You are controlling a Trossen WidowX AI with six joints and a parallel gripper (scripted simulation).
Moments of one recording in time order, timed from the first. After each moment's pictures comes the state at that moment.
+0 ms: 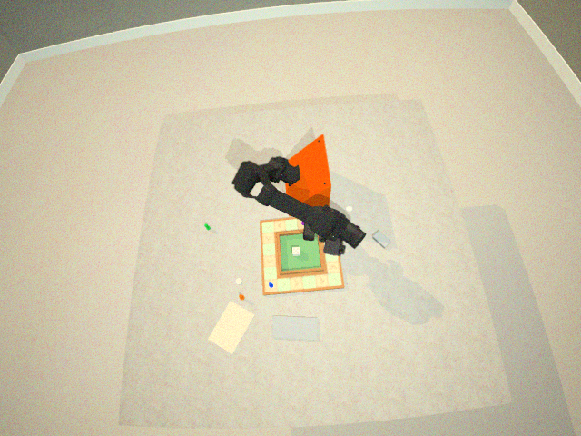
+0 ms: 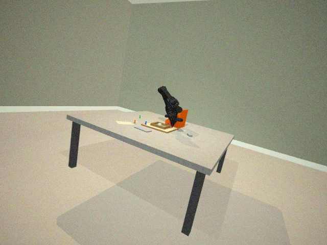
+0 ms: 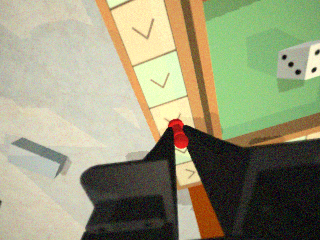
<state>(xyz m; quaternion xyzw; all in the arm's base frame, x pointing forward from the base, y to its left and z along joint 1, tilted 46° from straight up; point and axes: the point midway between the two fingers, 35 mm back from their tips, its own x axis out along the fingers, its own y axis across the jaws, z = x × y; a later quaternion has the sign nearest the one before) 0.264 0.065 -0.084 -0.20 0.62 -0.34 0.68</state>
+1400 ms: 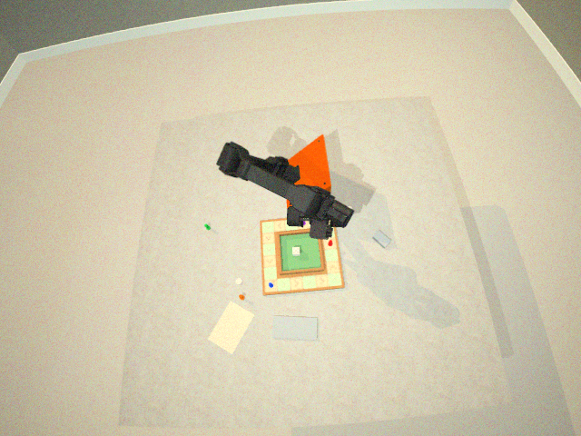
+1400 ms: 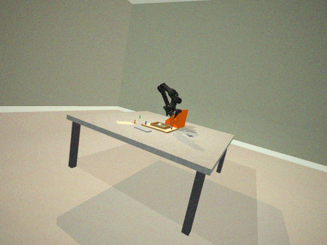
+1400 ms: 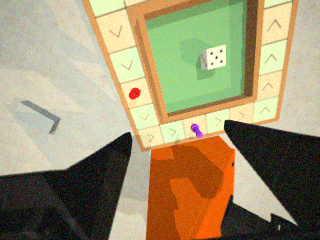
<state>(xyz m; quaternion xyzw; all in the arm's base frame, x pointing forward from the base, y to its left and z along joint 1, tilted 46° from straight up) 0.234 0.088 0.003 -0.23 0.63 -0.31 0.67</state>
